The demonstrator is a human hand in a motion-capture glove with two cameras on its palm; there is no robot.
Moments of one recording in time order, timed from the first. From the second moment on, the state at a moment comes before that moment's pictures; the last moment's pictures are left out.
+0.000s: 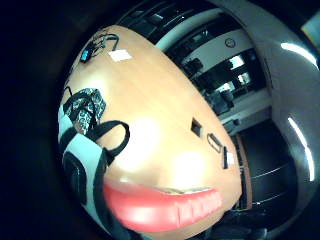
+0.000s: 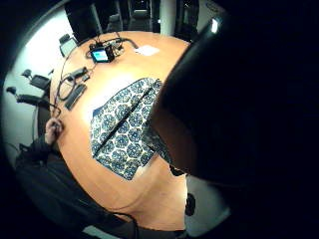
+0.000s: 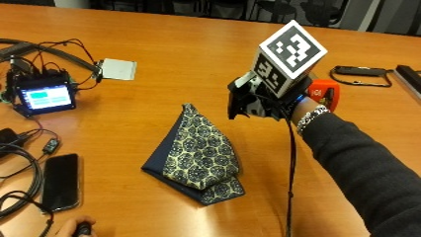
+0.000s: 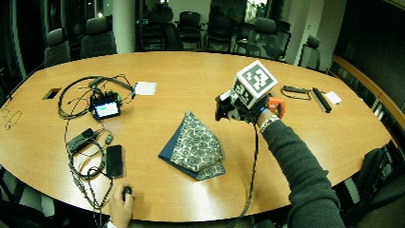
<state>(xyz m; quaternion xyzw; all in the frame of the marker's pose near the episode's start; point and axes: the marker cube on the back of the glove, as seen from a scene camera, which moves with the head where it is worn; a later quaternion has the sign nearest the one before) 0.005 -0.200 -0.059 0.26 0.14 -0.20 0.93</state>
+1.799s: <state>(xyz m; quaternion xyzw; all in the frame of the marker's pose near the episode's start) -0.036 -0.156 -0.131 0.42 -0.22 -0.12 0.87</state>
